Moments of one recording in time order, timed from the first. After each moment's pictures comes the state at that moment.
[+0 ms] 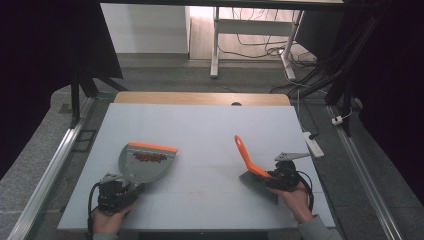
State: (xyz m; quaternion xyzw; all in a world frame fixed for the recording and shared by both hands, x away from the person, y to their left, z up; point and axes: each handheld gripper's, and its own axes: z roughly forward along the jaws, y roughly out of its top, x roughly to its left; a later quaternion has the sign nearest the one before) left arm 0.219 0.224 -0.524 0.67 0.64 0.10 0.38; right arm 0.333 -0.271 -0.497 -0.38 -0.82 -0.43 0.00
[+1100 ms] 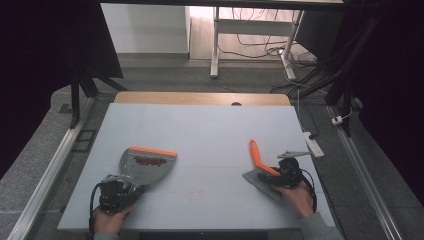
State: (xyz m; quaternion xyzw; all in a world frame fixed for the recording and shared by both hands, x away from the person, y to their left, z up) left arm 0.223 0.224 -0.534 0.67 0.65 0.09 0.35; right arm 0.352 -0.288 -0.514 -0.44 -0.82 -0.36 -0.06
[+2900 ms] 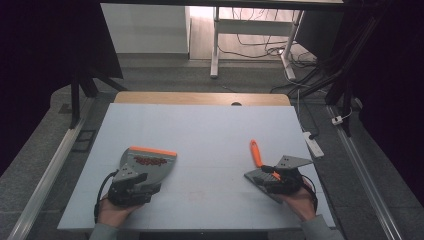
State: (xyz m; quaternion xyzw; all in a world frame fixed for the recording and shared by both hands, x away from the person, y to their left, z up) left arm 0.234 0.203 -0.505 0.77 0.47 0.12 0.41; right arm 0.321 -0.275 -0.491 -0.28 -0.85 -0.43 -0.12
